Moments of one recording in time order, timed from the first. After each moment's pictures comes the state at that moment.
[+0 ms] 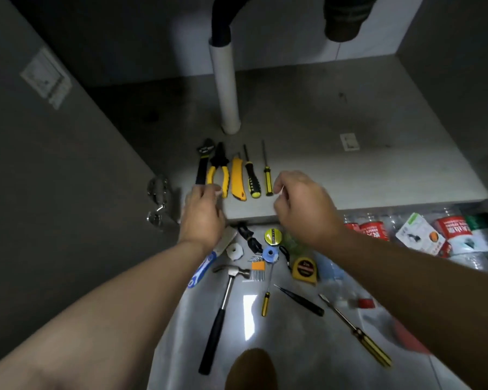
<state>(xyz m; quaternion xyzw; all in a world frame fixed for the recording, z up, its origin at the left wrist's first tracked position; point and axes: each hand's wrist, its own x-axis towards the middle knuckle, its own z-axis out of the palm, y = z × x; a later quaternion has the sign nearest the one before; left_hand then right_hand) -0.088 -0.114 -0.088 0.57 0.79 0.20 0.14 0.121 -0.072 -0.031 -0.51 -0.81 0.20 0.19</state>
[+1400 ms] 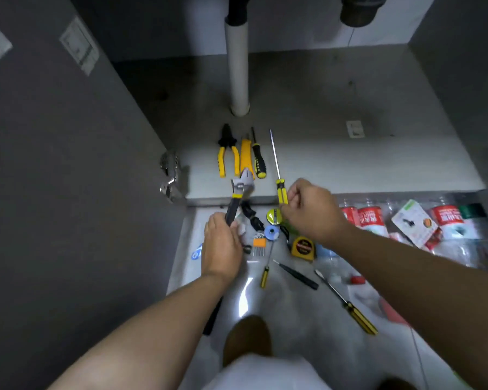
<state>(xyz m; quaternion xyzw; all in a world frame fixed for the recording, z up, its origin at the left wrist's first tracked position) -0.033 -0.204 -0.117 0.46 0.82 0.27 0.20 0.134 -0.108 -0.033 -0.57 -0.72 0.37 0.12</state>
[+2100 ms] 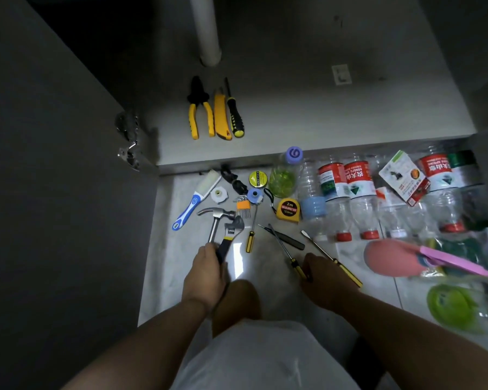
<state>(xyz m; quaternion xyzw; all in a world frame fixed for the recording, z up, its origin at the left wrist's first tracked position) -0.023 -0.310 -0.183 0.49 0.79 0.09 0.36 0.237 -0.245 -0.169 -0.58 -0.70 0.38 -0.18</state>
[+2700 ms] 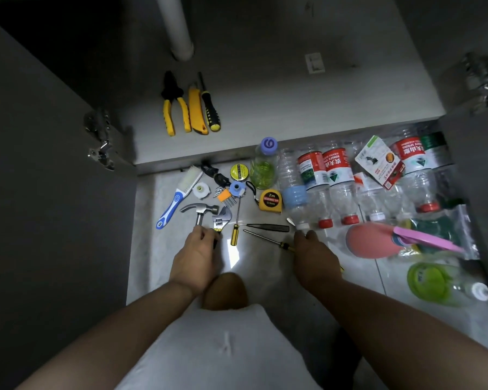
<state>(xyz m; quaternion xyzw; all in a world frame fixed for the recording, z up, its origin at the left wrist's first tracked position) -0.022 -0.285 -0.171 0.63 0.72 0.01 0.29 0.234 -0.246 -0.161 -0.66 -0.68 0.28 -0.14</state>
